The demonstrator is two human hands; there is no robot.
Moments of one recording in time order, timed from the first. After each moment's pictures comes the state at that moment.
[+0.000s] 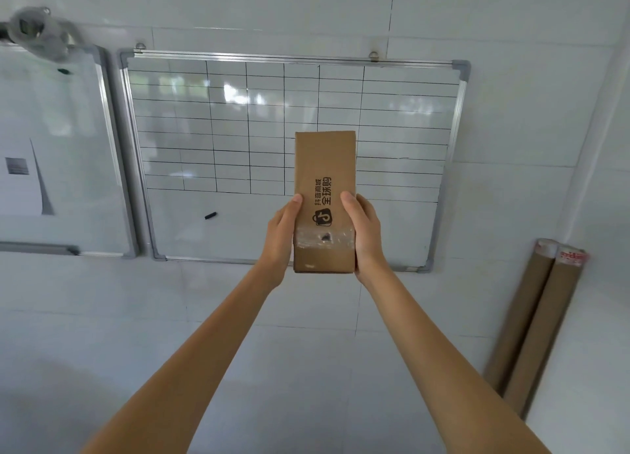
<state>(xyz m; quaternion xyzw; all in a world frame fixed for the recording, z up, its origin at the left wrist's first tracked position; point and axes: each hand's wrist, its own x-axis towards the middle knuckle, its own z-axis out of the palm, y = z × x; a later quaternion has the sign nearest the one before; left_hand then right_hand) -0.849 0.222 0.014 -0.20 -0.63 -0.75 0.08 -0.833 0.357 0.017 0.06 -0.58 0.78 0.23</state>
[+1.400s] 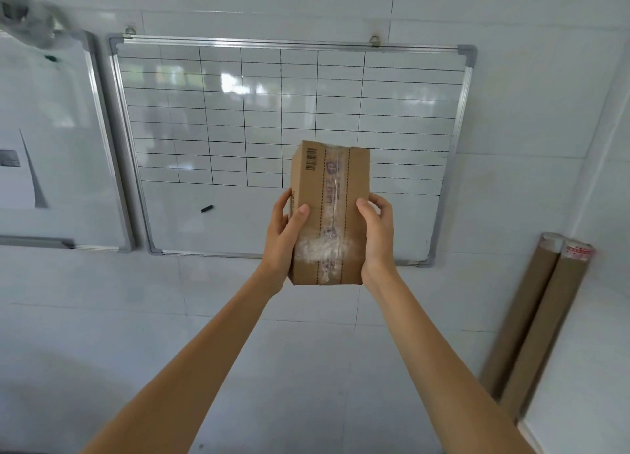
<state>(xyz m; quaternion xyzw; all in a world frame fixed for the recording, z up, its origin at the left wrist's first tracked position) -0.860 0.230 -0.010 -0.23 -0.59 -0.77 0.08 -0.833 0.373 0.005 -0.01 -0.57 0.77 0.29</state>
